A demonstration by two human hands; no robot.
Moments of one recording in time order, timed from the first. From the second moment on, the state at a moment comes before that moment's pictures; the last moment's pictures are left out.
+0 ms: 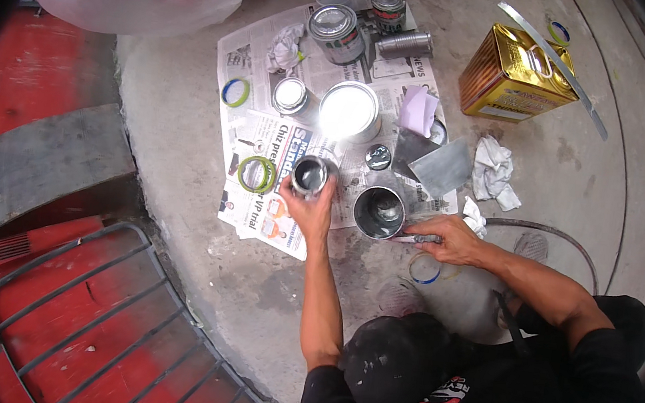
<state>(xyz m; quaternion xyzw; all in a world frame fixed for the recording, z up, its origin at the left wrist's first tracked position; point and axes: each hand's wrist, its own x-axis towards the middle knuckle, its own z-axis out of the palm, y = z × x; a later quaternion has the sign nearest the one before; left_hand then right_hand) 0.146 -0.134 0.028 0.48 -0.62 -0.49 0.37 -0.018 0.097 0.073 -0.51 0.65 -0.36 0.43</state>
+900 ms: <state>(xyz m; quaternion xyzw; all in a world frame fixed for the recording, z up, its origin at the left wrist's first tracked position) 0.173 -0.035 0.065 0.49 -0.61 -0.56 0.27 -0.070 -0.017 0.086 -0.60 0.62 -0.07 0.50</state>
